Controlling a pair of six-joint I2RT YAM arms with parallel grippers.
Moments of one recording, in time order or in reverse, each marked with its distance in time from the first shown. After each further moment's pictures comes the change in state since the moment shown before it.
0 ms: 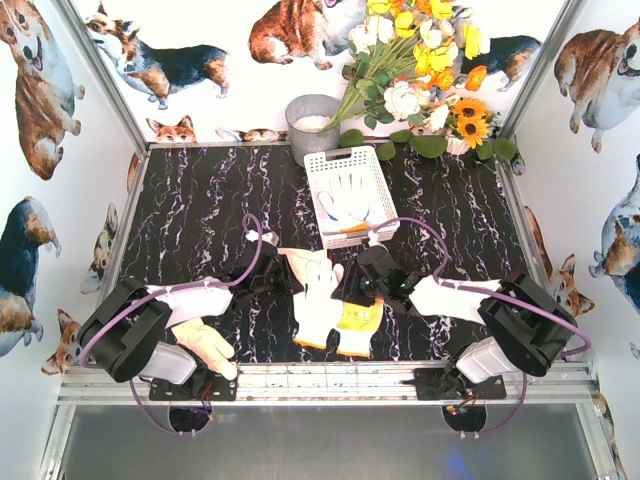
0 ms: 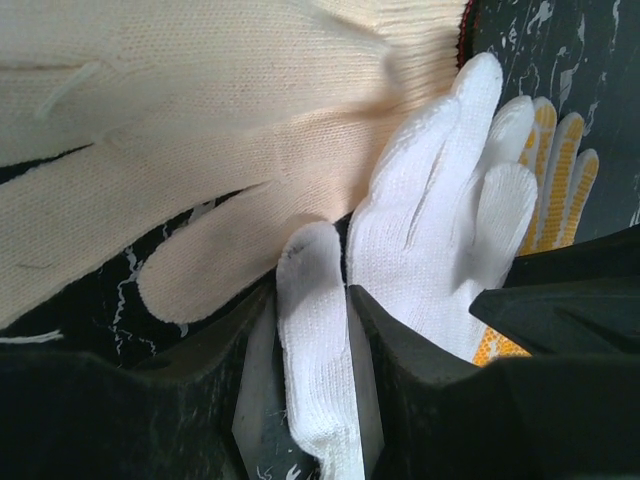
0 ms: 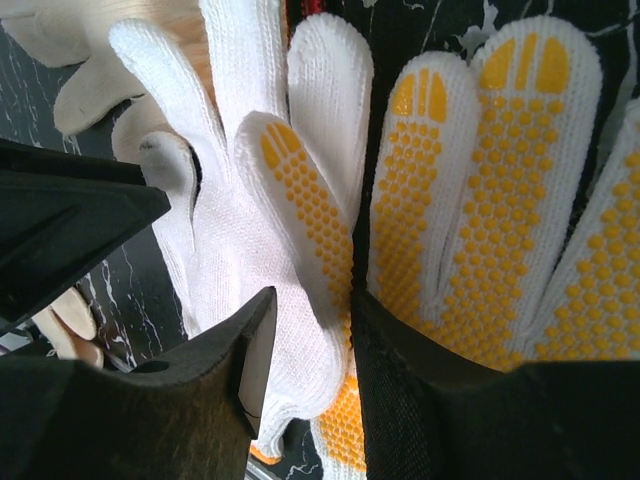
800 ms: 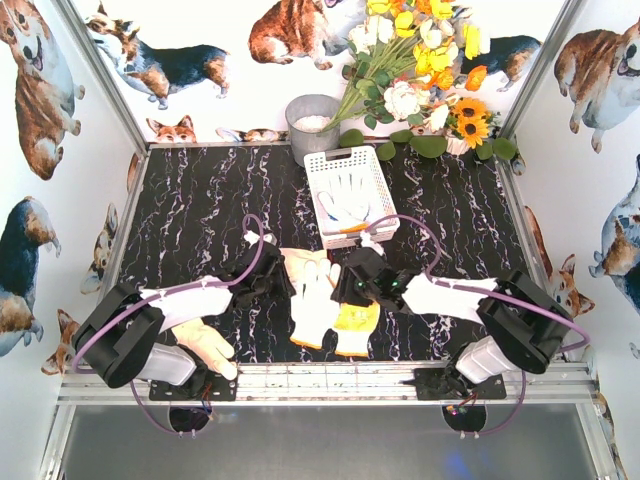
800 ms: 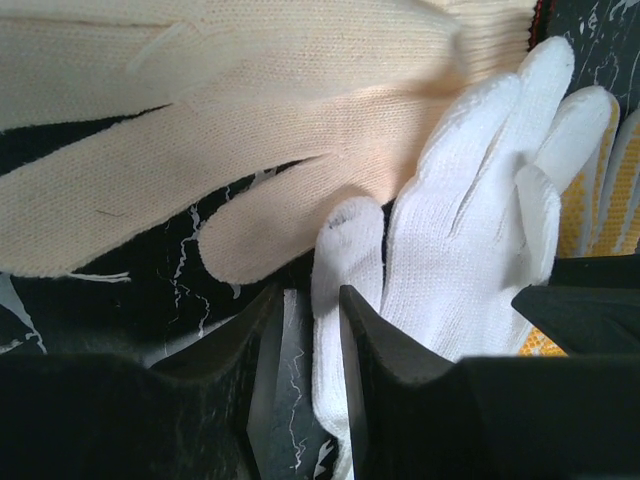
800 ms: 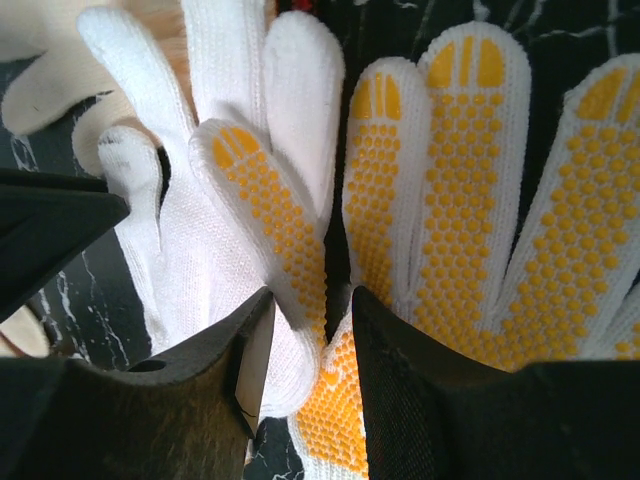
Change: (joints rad) left arm -0.029 -0.033 0.049 -0.180 -0.106 0.018; right arm 0.072 0.035 0.089 -0.129 0.135 -0.051
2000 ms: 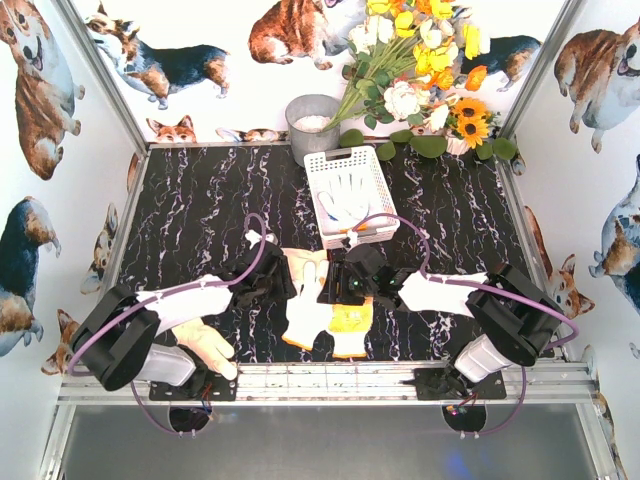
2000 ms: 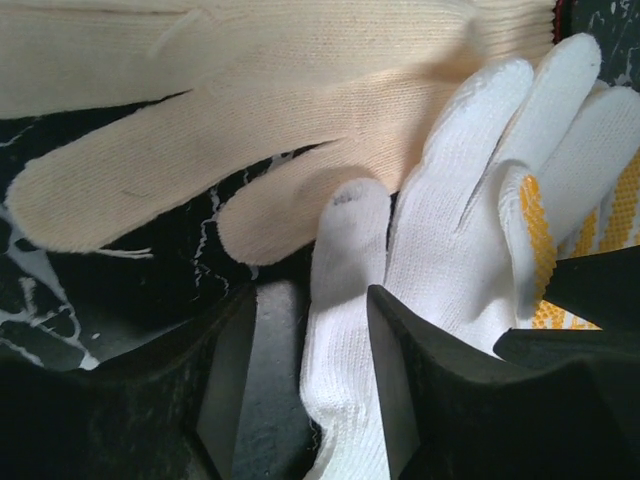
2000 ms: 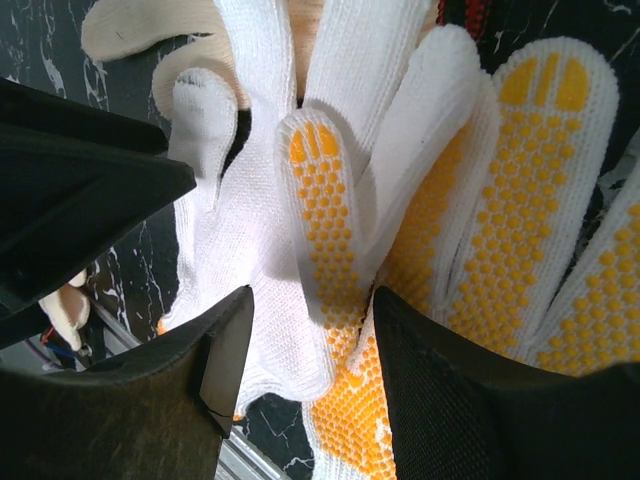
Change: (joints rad) left arm -0.017 -0.035 0.027 -0.096 -0.049 0.032; right arm -0.032 0.046 -0.014 0.149 -0.227 -0.081
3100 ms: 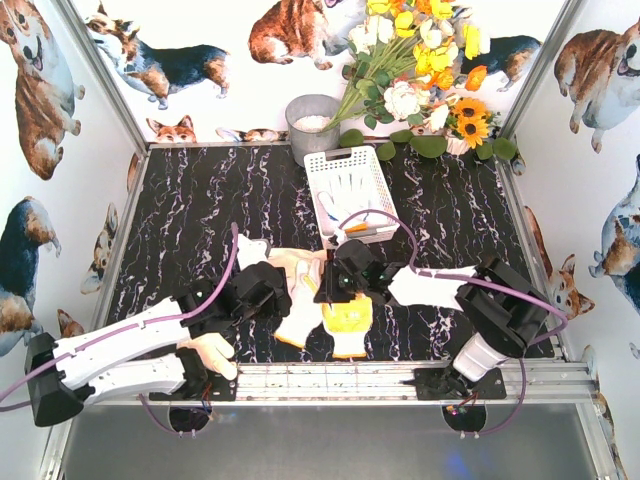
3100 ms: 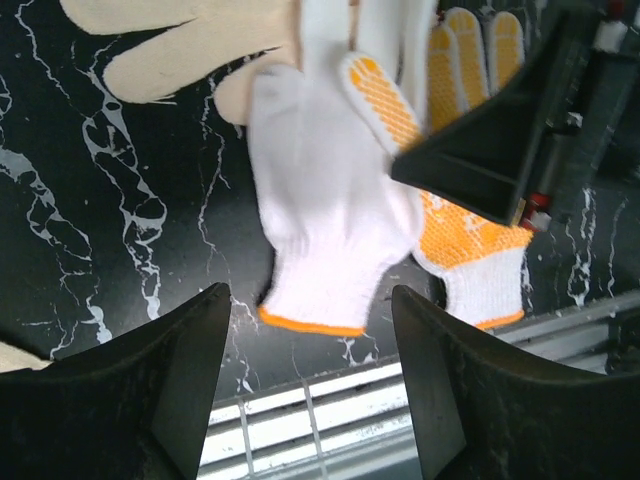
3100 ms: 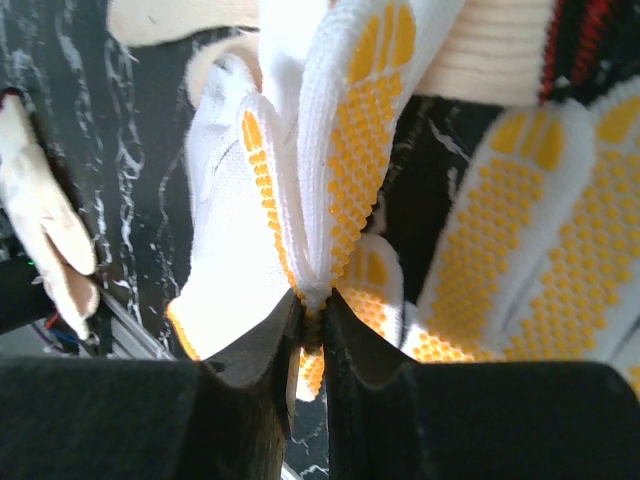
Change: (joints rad) left arm -0.358 -0.394 0.201 -0.581 -0.326 -0.135; right arm 0.033 0.071 0.096 -0.020 -0.037 -0.030
